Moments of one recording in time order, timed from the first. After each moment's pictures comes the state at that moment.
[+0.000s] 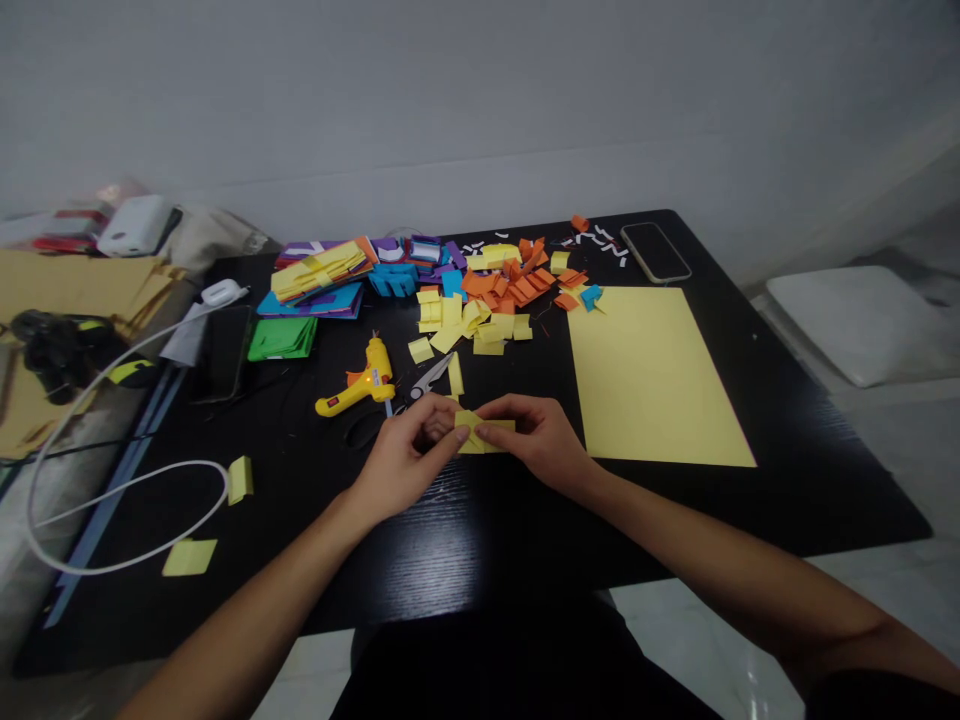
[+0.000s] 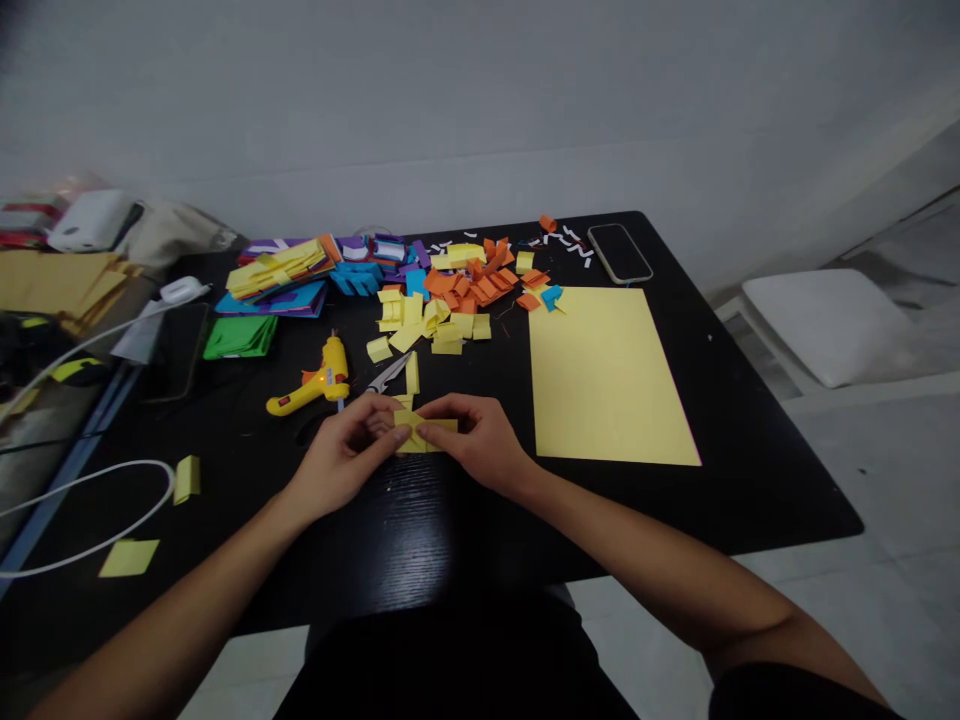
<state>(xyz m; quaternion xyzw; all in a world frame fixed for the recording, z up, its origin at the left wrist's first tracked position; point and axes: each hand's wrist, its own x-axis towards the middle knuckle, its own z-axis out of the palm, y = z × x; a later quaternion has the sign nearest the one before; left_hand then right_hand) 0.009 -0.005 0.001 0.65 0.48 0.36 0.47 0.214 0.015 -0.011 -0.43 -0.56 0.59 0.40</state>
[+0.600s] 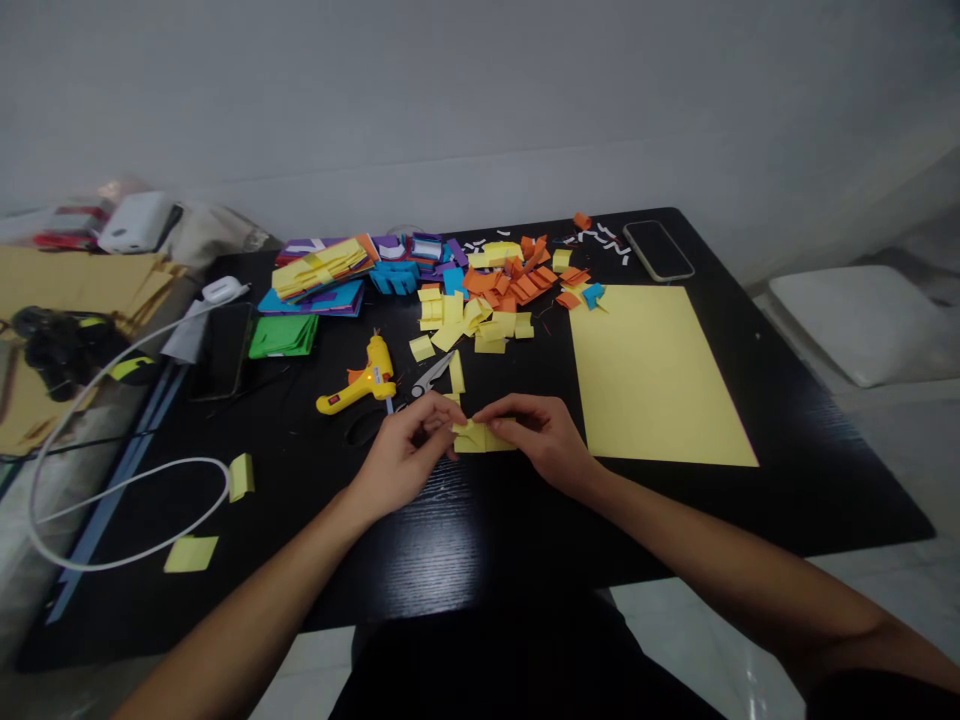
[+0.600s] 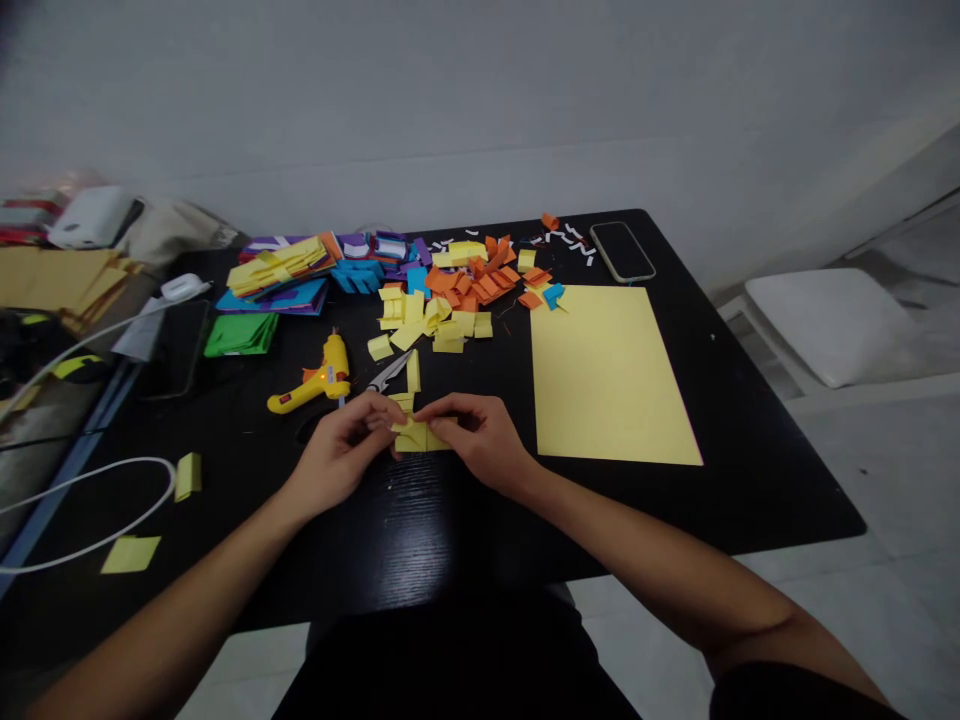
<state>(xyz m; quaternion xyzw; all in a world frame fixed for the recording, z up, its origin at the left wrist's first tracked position) 0.009 -0.003 0.008 0.63 0.46 0.38 0.51 0.216 0.013 -0.003 -0.42 -0.58 0.57 0.40</state>
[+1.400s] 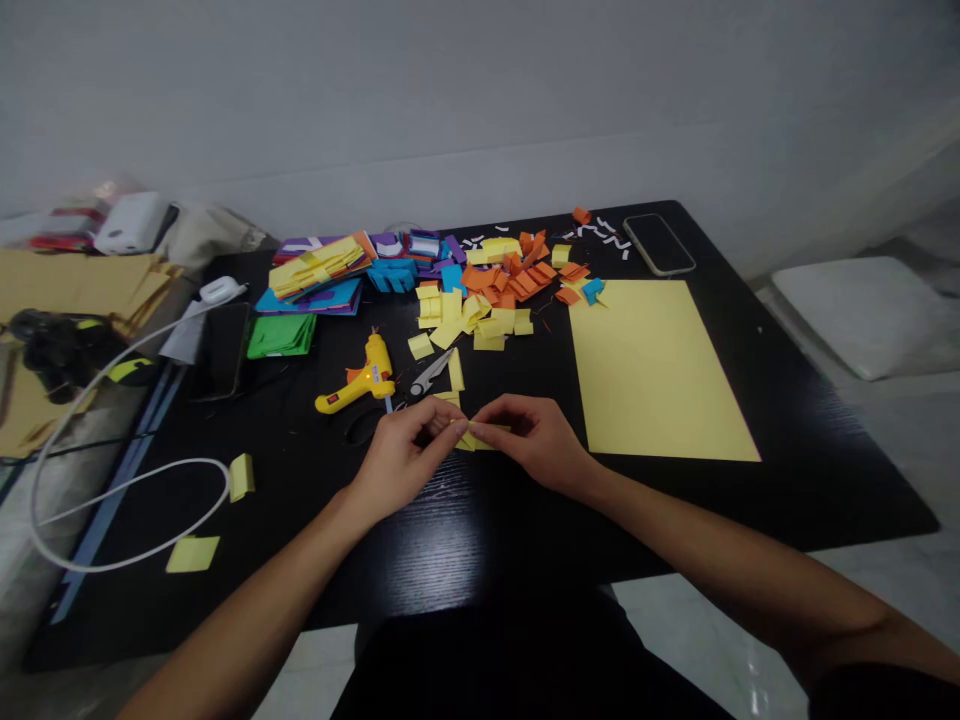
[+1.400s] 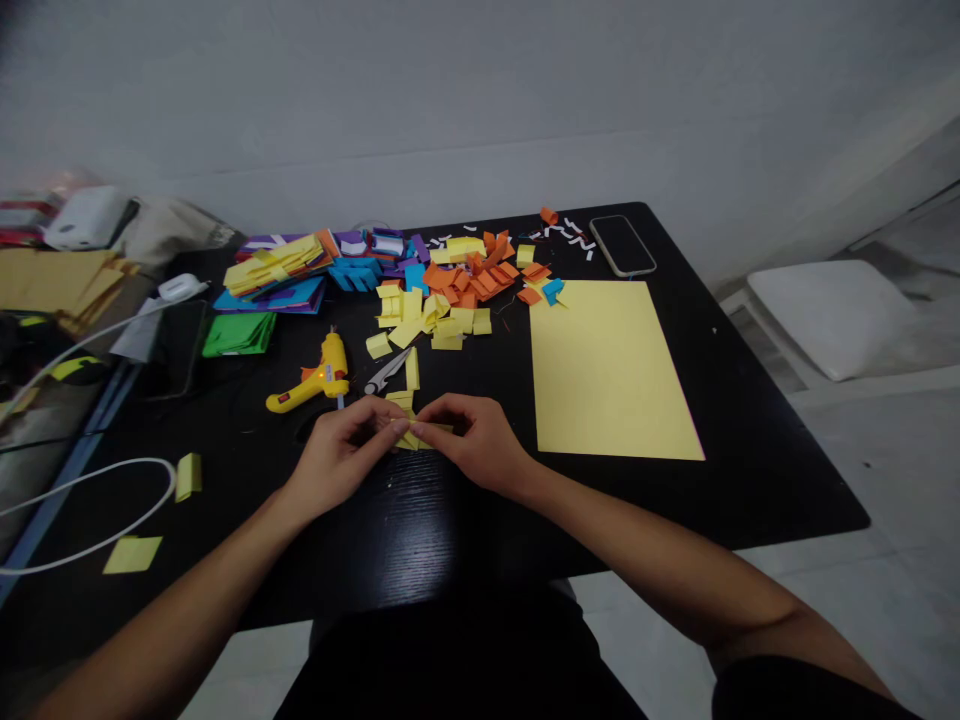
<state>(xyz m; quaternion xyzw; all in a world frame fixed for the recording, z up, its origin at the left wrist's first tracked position) 0.009 -0.004 0.006 0.68 0.49 0.36 0.40 0.211 0.011 -0.010 -0.42 -0.59 0.57 0.38</state>
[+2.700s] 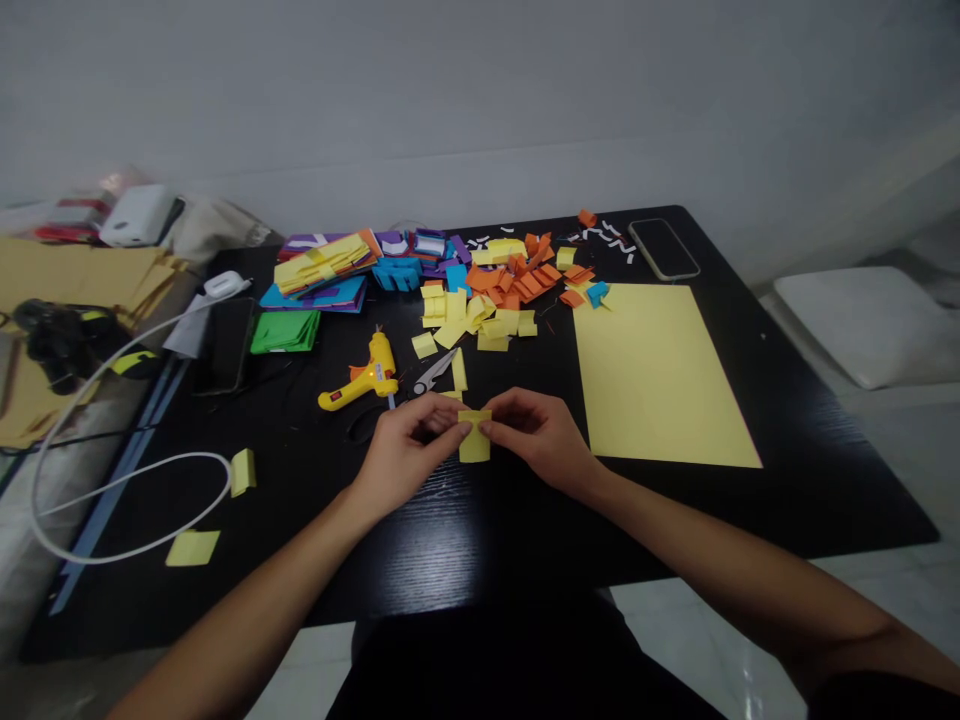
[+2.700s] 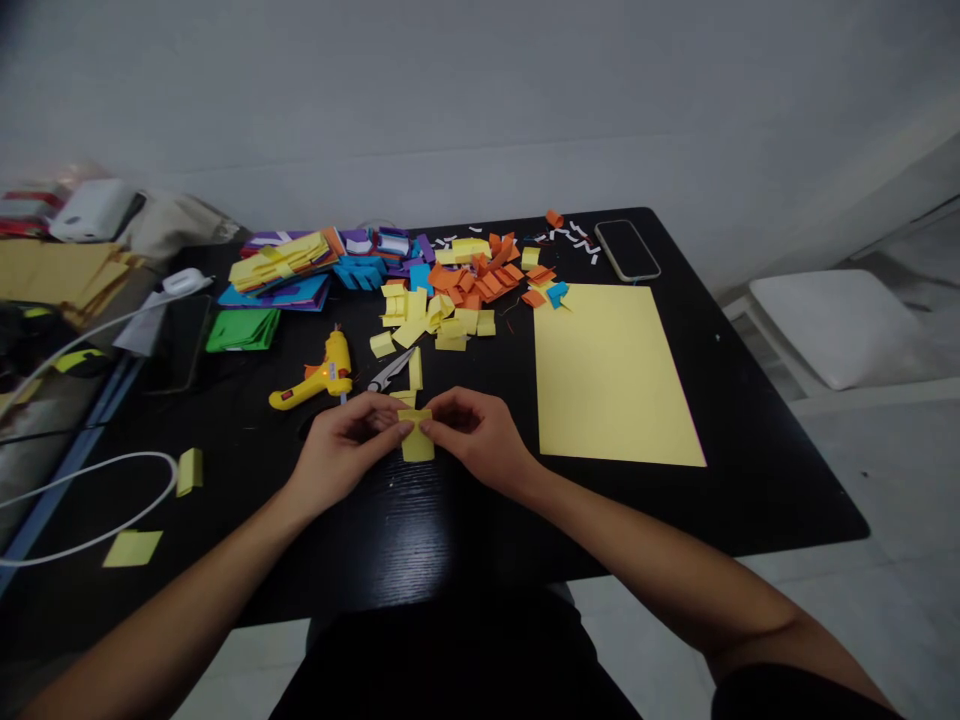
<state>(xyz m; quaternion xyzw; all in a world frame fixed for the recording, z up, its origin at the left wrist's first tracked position) 0.013 -0.004 0.001 0.61 0.49 0.43 0.45 0.212 0.013 -0.013 -0.41 -0.54 0.60 0.42</state>
